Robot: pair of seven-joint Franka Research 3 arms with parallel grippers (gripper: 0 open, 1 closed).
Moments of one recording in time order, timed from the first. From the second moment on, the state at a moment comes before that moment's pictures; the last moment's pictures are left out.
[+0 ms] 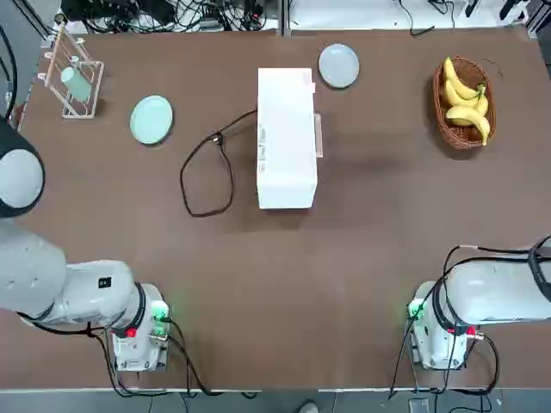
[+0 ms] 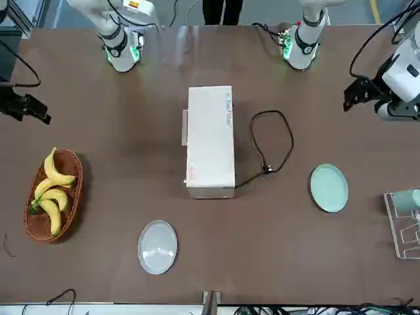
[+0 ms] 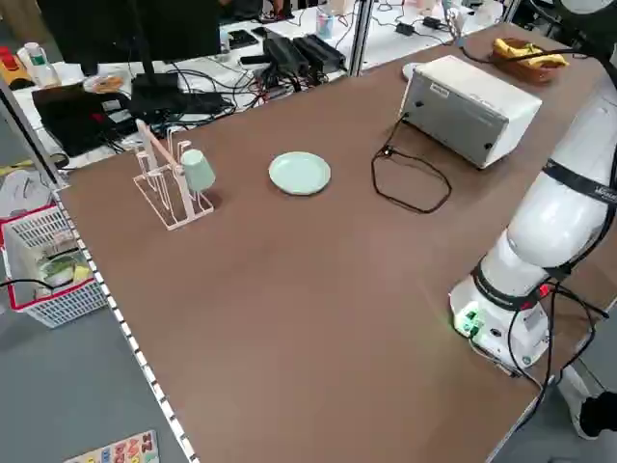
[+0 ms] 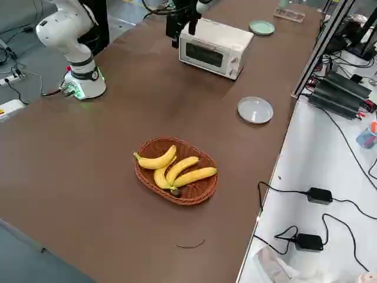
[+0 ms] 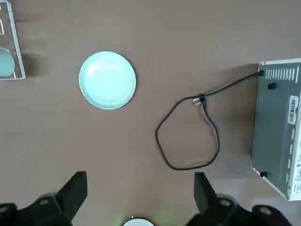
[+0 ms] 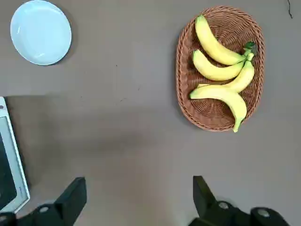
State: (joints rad) left arm 0.10 0.06 -0.26 -1.42 0.00 1.42 -0.10; right arm 0.00 0.00 -0.06 -1.57 0.02 1.53 0.06
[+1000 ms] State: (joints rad) left arm 0.03 0.09 -0.36 -1.44 -0.06 1.51 -0.31; right arm 0.00 0.00 -0.05 -1.61 0.02 1.60 0.04
